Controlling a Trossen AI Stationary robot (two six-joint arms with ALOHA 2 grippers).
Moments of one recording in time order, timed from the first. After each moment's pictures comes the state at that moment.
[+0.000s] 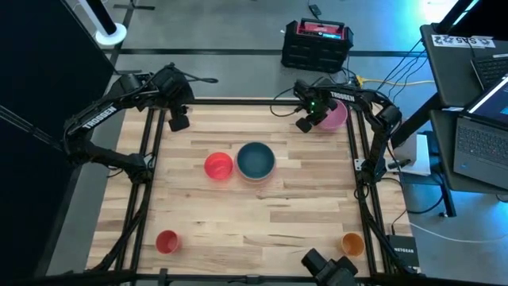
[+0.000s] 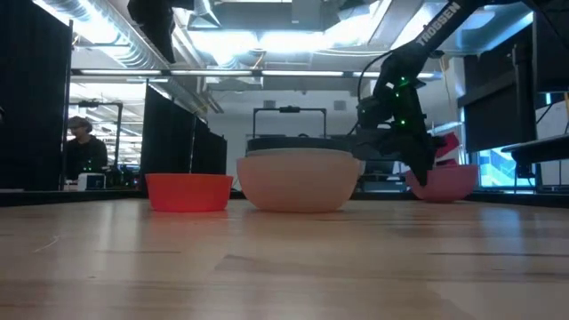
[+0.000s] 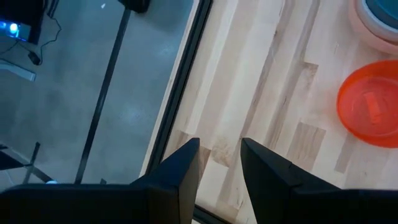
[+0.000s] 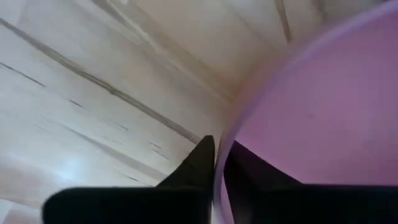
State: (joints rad) left arm 0.57 1.26 1.53 -1.32 -0.27 0.38; right arm -0.71 1.87 1.37 -1.13 0.05 0.08
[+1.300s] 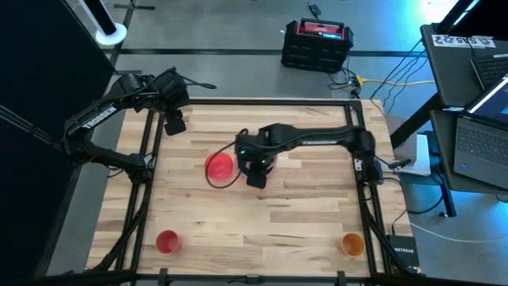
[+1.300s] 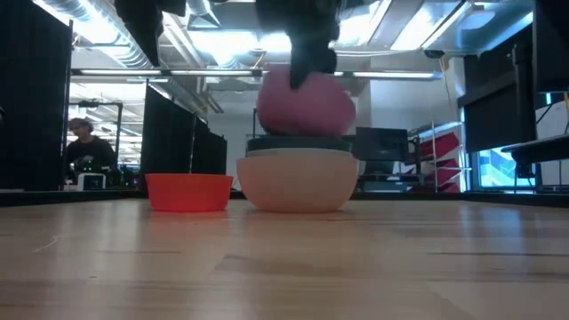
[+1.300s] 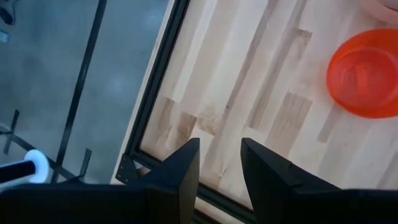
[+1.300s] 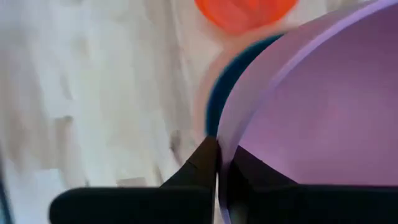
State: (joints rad) left arm 0.57 1.26 1.53 -1.44 -0.27 0.27; right arm -0.03 2.05 1.96 -1.21 -0.11 0.18
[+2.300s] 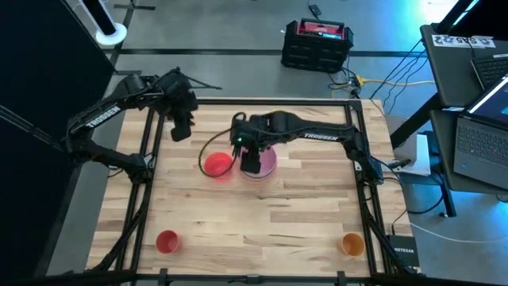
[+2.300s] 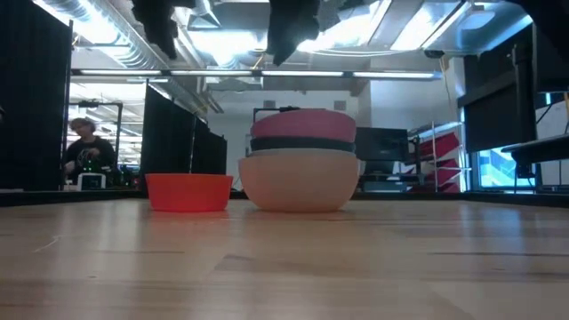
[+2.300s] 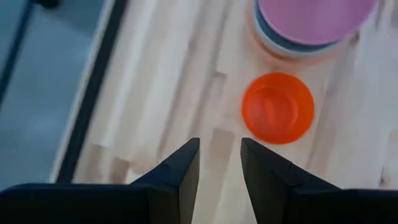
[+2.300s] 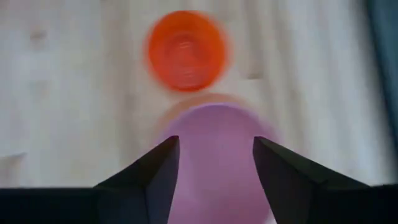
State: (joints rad) left arm 0.46 1.30 1.33 -1.24 -0.02 0.26; right arm -0.03 2.10 2.28 -1.33 0.10 0.11
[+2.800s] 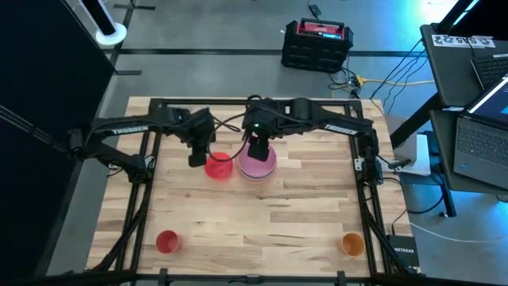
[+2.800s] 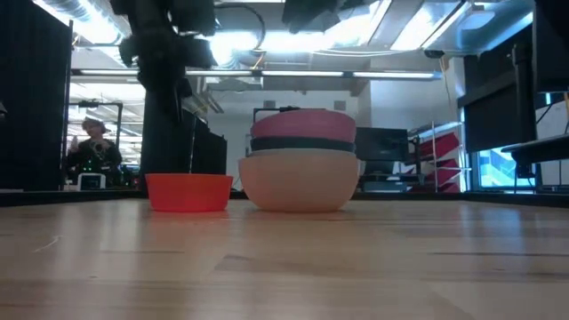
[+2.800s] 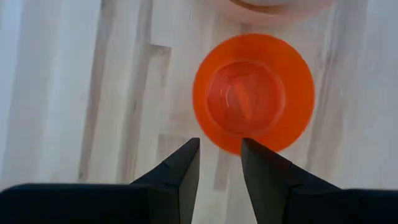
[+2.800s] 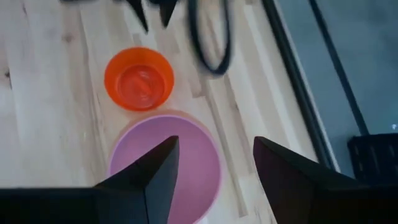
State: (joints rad) left arm 0.34 1.36 1.03 -0.93 0.02 0.18; right arm -0.04 1.99 2.35 -1.35 0.25 0.10
